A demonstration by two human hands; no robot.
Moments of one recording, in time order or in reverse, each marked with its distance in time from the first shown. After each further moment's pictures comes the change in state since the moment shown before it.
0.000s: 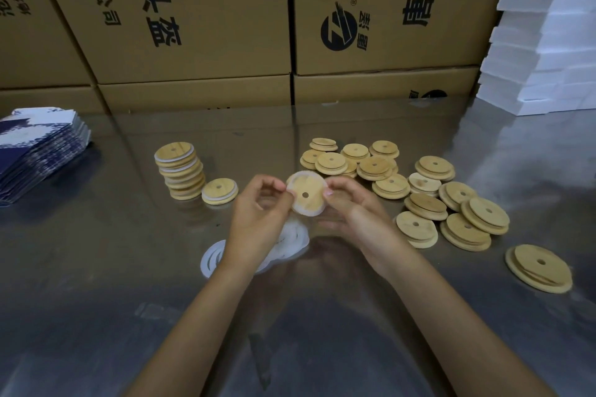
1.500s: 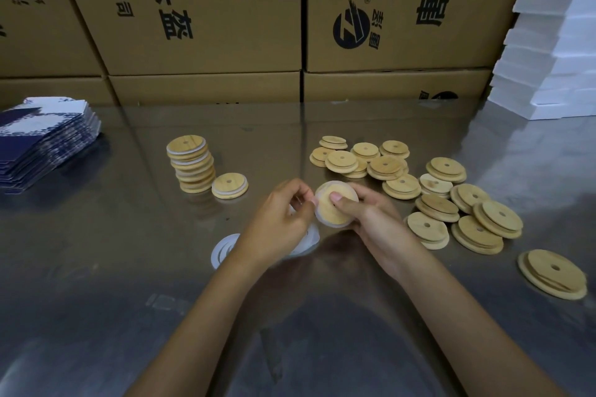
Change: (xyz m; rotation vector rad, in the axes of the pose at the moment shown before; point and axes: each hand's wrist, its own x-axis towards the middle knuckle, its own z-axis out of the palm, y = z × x) left_hand 0.000 -0.003 -0.006 0.376 -0.279 0.211; right_hand 0.001 0.006 -0.002 0.002 -0.004 0.014
